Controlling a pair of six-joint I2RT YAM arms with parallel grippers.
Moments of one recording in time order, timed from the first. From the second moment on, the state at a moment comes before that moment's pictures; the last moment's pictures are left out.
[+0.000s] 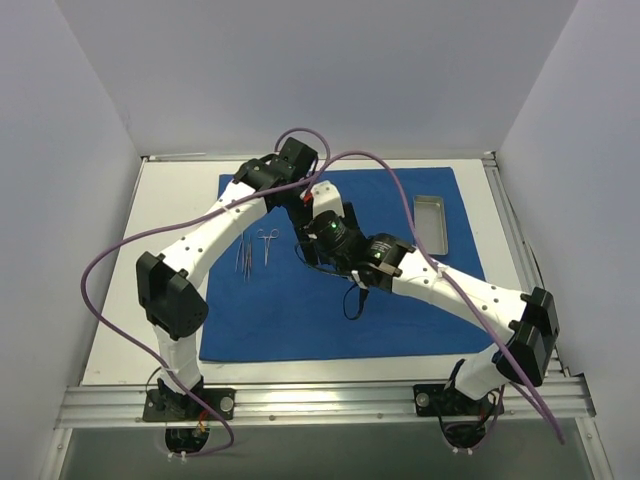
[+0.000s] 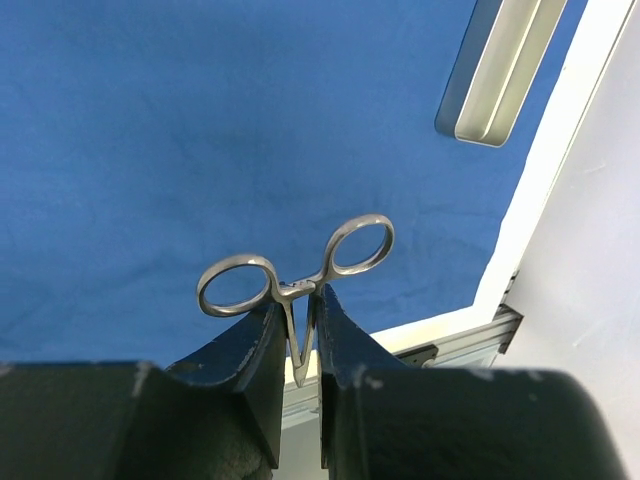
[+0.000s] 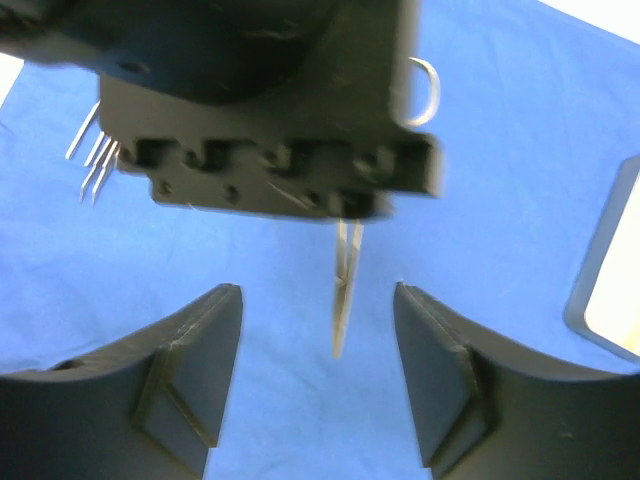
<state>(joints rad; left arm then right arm) -0.65 1.90 1.97 -1.03 0.07 -0.95 0.99 1.51 1.35 -0.52 0.55 0.28</state>
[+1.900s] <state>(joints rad) -0.42 2.34 2.17 -1.18 0.16 -0.26 0.37 1.12 1.07 -0.58 0.36 0.33</state>
